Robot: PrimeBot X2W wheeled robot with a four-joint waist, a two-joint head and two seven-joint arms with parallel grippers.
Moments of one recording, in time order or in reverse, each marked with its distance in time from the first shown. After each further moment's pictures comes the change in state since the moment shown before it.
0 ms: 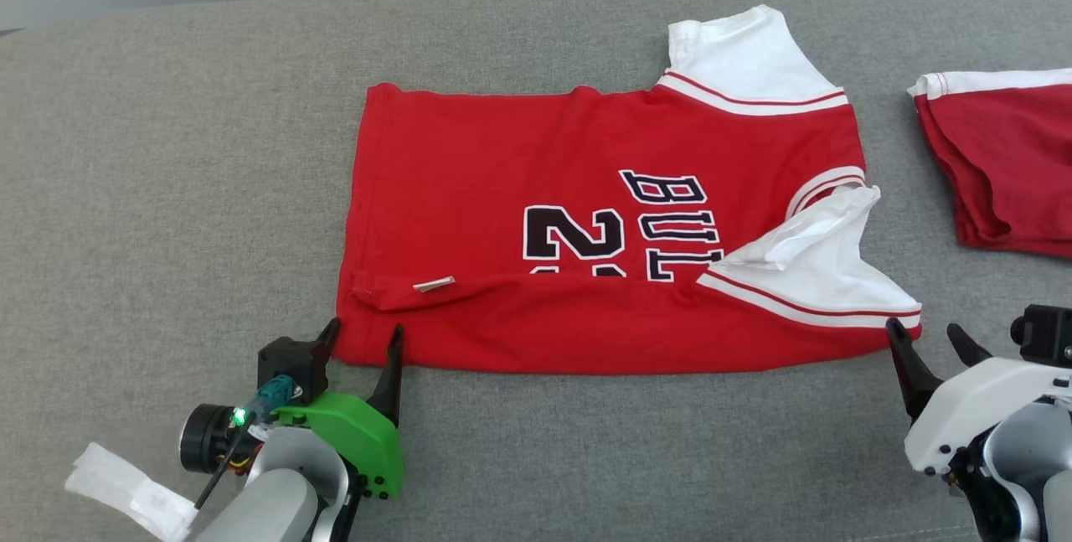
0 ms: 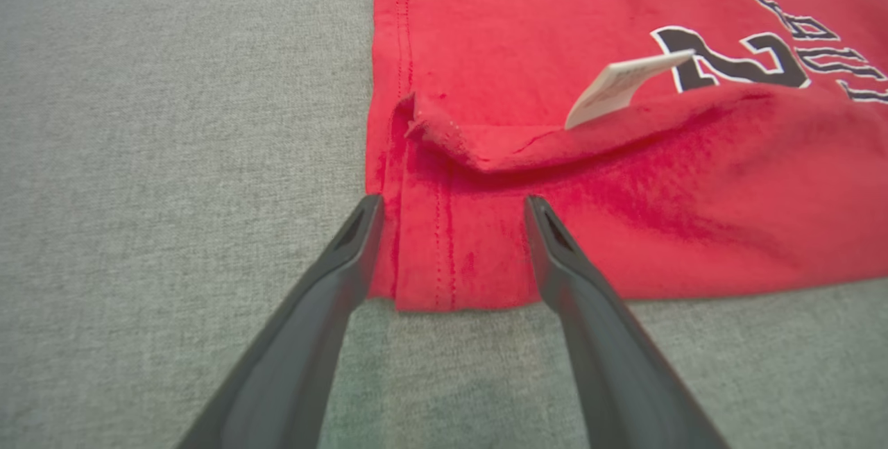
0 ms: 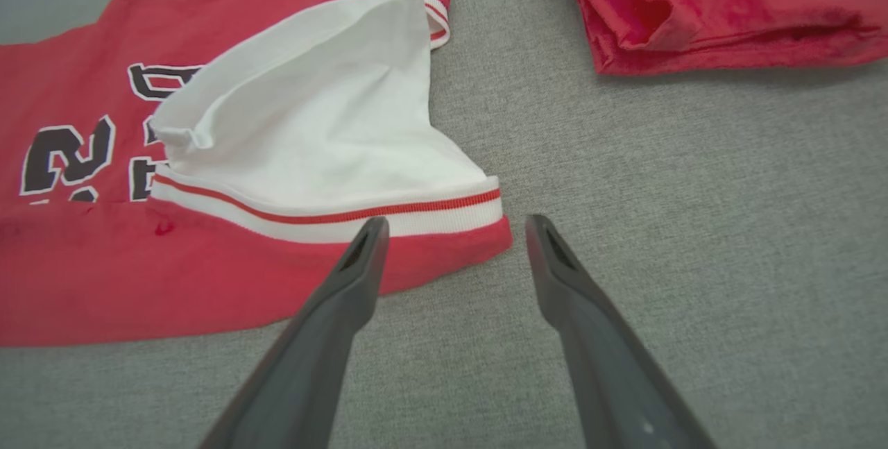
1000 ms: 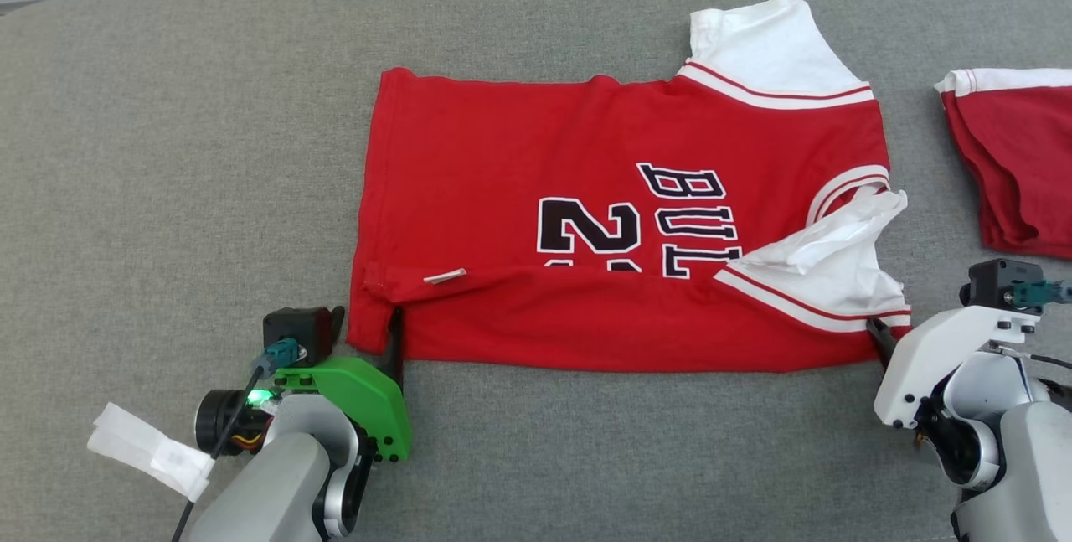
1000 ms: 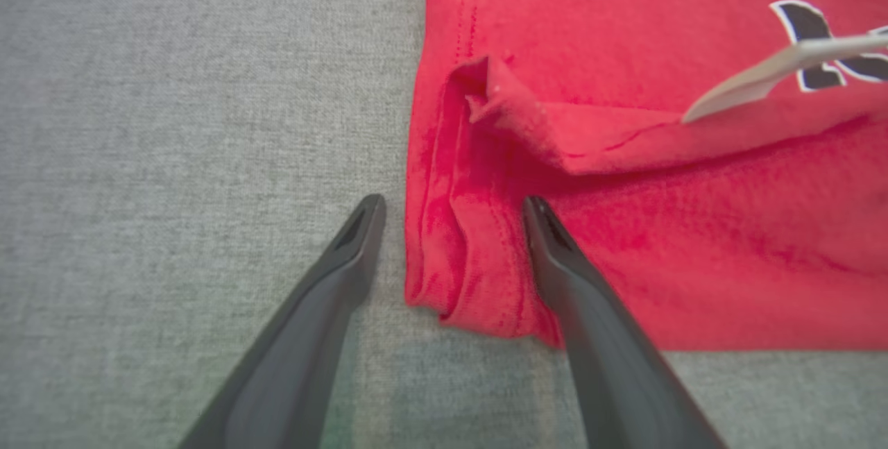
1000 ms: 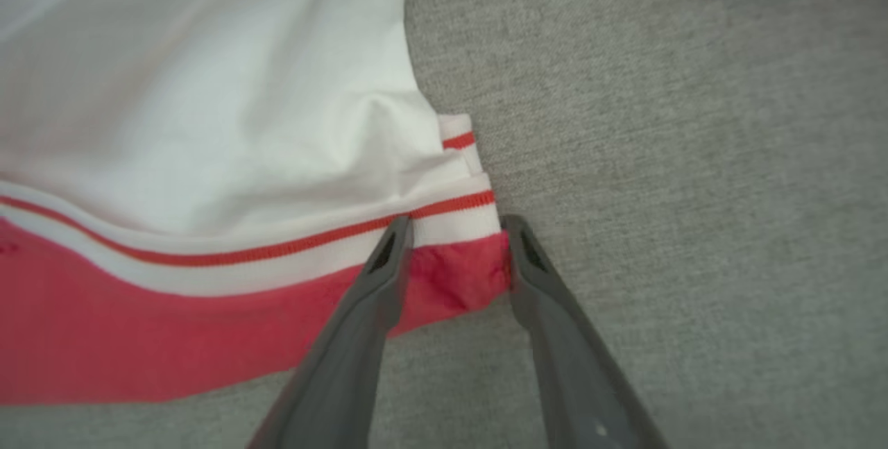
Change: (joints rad) left arm -0.100 -0.097 0.009 0.241 -0.059 -0.023 0.020; right arm -0.206 -0.021 0.030 0.326 -0.010 -0.005 0.129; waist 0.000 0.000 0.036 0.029
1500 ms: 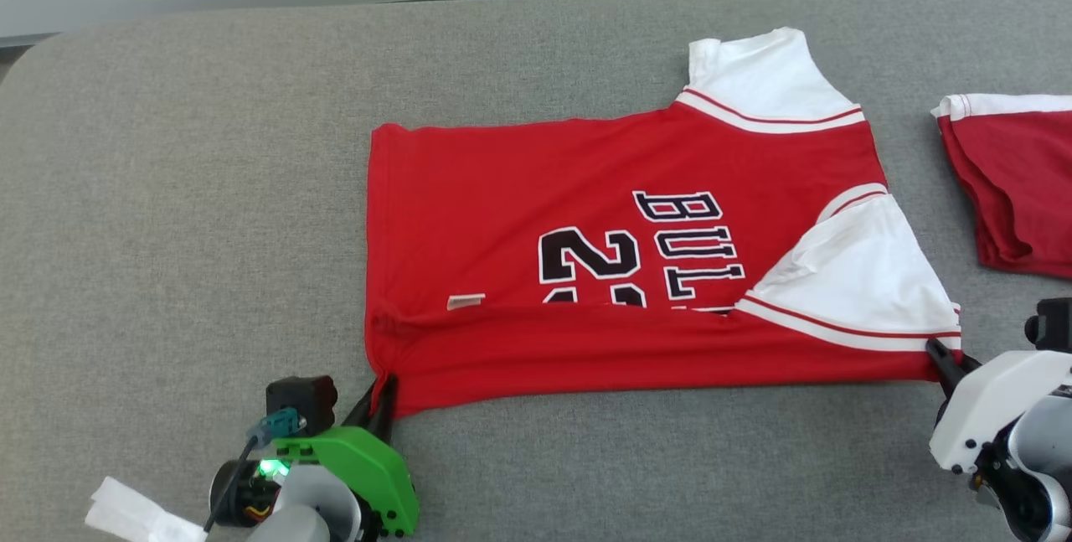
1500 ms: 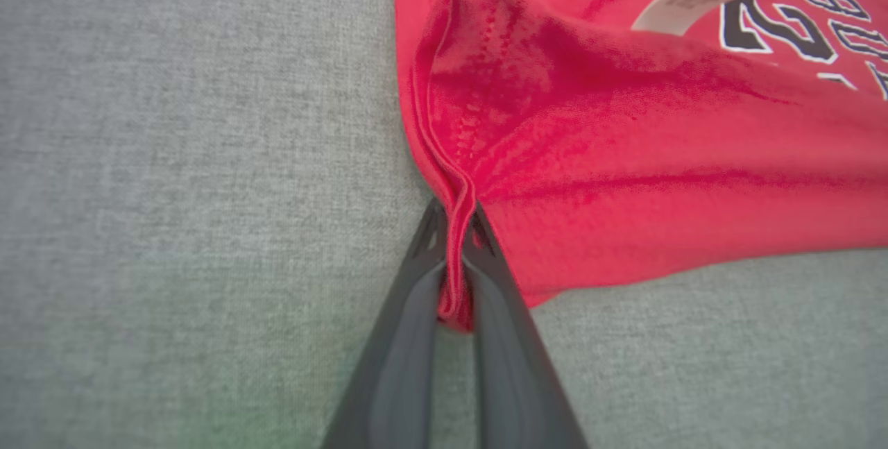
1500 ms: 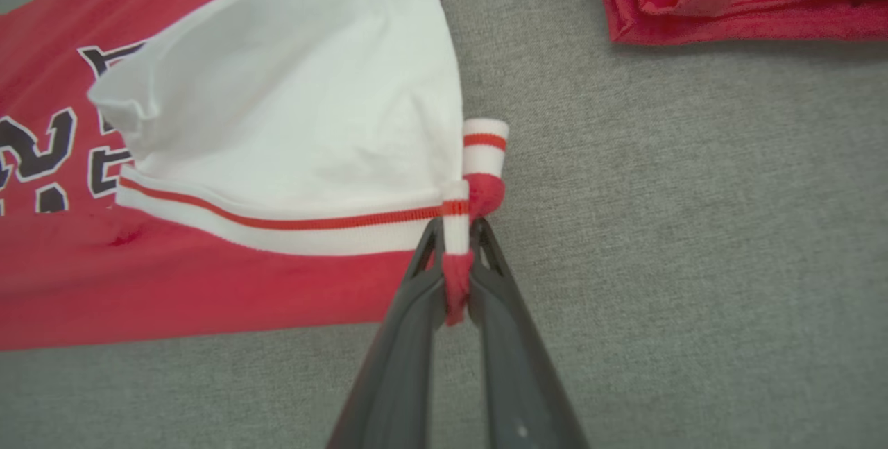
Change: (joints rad) left arm 0.134 0.021 0.002 -0.082 -0.061 -0.044 -0.001; right arm 0.147 -0.036 -0.057 -0.218 0.053 0.006 -0.015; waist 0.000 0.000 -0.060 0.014
